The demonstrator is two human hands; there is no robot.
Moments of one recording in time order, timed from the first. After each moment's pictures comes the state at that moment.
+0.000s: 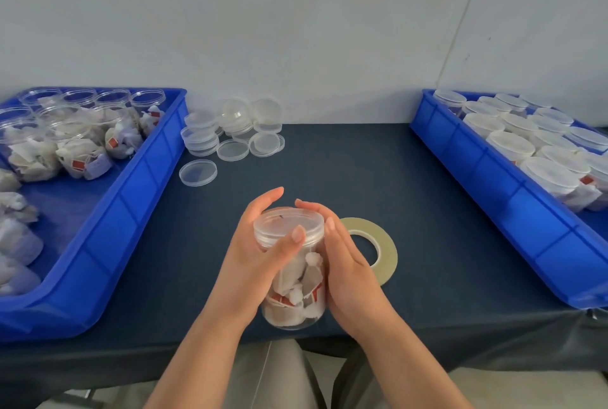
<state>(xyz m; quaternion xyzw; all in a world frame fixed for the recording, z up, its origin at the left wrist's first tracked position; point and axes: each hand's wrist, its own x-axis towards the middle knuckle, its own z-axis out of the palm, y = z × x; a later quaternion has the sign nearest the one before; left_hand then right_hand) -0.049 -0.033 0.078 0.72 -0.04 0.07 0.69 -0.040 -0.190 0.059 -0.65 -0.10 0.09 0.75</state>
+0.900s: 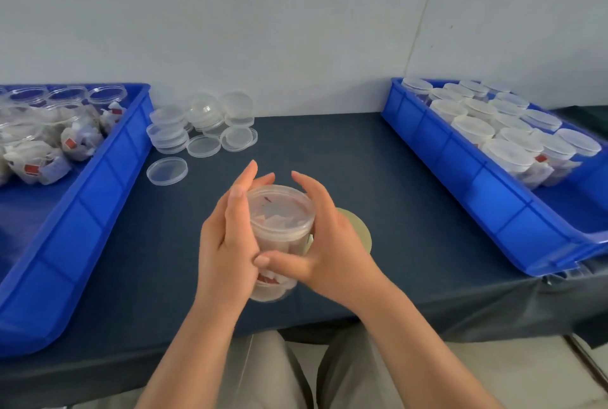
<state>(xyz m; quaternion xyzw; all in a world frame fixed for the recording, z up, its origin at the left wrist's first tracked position) -0.046 -0.060 0.091 0.69 -0.02 0.18 0.70 -0.043 -0.214 0.095 -0.85 -0.17 -0.03 0.49</state>
